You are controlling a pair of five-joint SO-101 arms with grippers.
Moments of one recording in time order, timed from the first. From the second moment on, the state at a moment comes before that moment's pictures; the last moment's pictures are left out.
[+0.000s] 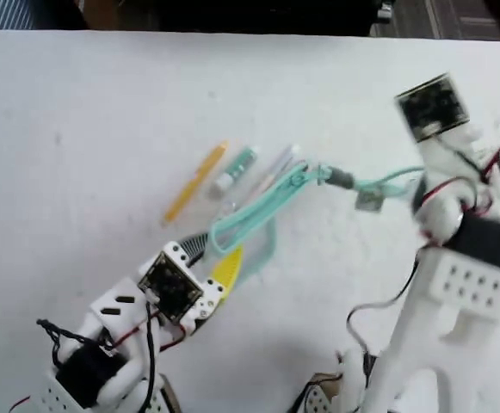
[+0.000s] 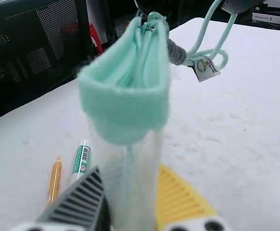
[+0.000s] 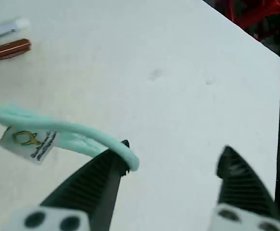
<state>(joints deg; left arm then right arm) 34.9 -101.4 79.2 50.1 -5.8 15.9 -41.3 16.9 77.0 45.9</state>
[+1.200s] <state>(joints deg) 34.2 -101.5 77.5 55.3 -5.8 14.4 -70.9 35.8 93.2 45.5</state>
